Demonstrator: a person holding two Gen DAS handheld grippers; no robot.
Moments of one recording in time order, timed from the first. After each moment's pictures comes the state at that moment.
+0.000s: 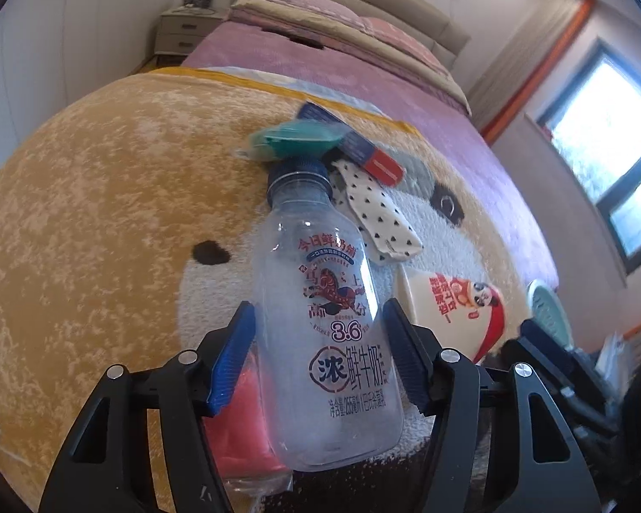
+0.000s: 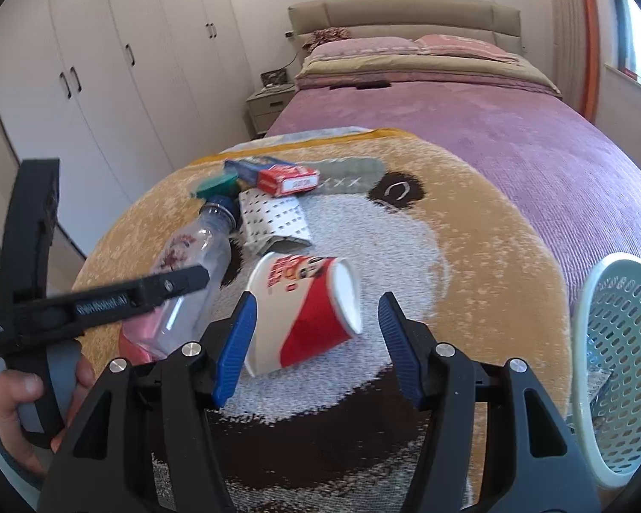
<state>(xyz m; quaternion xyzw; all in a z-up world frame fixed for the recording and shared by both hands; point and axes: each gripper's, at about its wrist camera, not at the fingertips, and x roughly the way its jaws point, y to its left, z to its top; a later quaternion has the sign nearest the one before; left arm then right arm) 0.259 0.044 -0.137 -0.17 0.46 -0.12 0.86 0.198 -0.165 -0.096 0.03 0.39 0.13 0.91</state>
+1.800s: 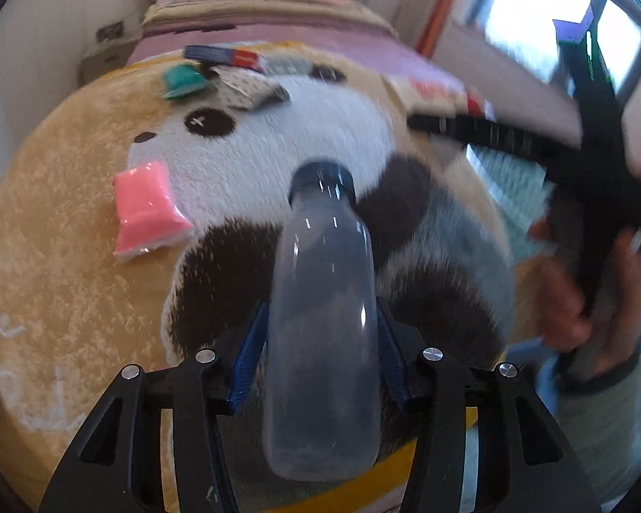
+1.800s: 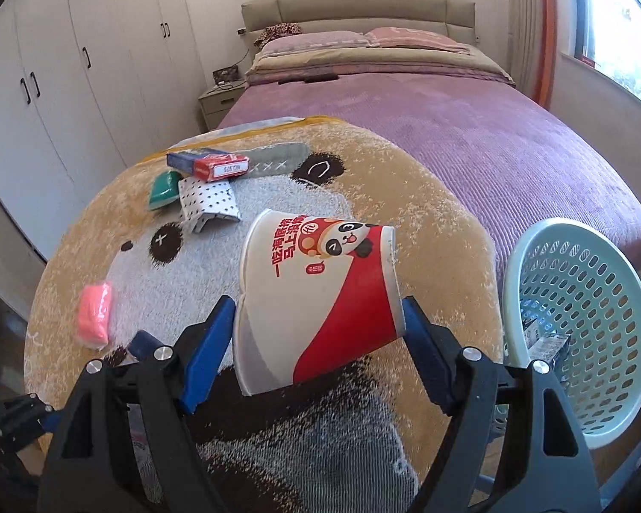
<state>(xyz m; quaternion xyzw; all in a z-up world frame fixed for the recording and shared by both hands) 0.125 -0.019 -0.137 0.02 0.49 -0.21 0.85 0.164 -0.205 -0.089 0.03 0.40 0.04 0.92</state>
